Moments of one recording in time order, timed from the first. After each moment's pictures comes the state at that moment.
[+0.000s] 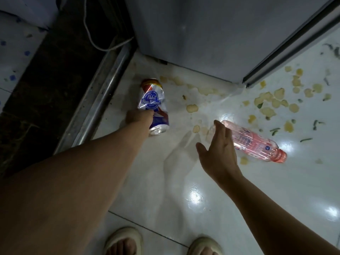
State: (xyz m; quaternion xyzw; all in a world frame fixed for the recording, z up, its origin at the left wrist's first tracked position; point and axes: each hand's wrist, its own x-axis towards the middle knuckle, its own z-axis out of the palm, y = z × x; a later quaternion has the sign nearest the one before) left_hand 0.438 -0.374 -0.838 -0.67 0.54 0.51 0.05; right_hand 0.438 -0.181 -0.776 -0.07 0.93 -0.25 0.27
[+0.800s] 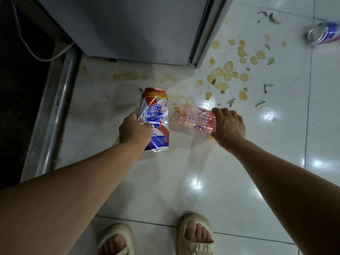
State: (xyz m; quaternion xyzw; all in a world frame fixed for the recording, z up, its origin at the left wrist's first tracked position) left_hand 0.454 -0.272 -0.784 -0.47 0.78 0.40 0.14; right_hand 0.382 -0.053 -0.813 -0.11 0.97 0.02 0.24
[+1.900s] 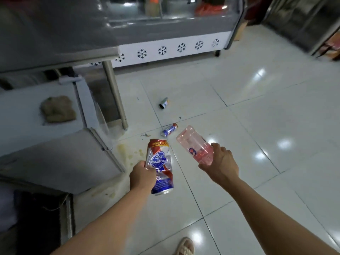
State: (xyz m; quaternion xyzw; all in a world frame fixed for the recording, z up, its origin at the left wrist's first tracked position) left_hand 0.449 -0.057 -0.172 -0.19 0.85 0.44 0.20; right_hand 0.491 0.157 -0.142 0.23 0.96 -0.17 0.04
